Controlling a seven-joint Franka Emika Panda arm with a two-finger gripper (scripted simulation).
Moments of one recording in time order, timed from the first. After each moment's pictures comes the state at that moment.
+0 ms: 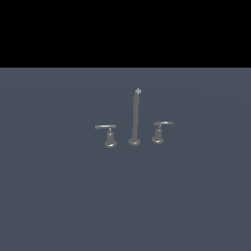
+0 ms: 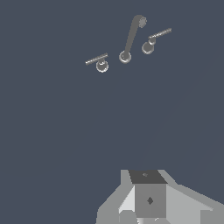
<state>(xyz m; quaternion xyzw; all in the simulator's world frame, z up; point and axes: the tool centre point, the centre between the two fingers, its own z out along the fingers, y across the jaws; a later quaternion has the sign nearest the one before) -0.208 0.062 0.394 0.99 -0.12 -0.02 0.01</state>
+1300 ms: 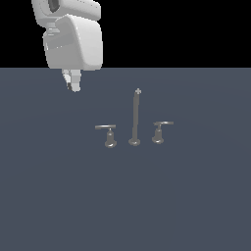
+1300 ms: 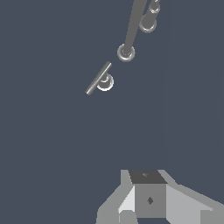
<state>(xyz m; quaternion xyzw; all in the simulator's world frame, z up) -0.099 0.121 0.250 0.92 -0.39 -0.01 0.00</state>
